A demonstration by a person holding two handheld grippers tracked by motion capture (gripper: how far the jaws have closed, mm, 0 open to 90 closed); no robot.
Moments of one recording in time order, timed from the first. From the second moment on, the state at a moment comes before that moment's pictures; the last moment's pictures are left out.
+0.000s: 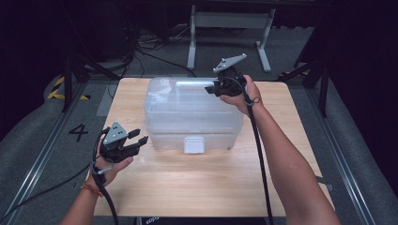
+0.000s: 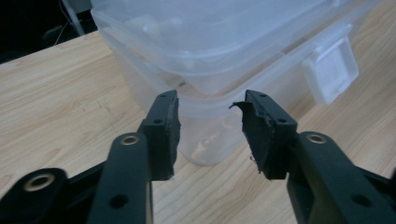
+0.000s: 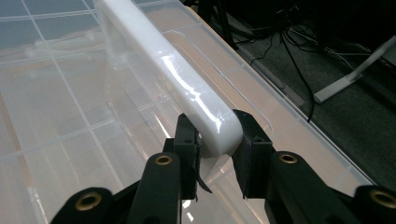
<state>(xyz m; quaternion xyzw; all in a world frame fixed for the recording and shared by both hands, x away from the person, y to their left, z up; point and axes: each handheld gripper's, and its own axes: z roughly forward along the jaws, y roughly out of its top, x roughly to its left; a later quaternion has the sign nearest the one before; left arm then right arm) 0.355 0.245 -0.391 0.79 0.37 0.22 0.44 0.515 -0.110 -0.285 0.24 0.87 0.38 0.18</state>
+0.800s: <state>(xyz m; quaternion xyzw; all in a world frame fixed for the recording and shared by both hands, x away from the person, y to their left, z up) 0.372 0.232 -0.399 0.78 0.38 0.21 0.45 0.516 -0.109 -0.283 0.24 0.87 0.38 0.19</state>
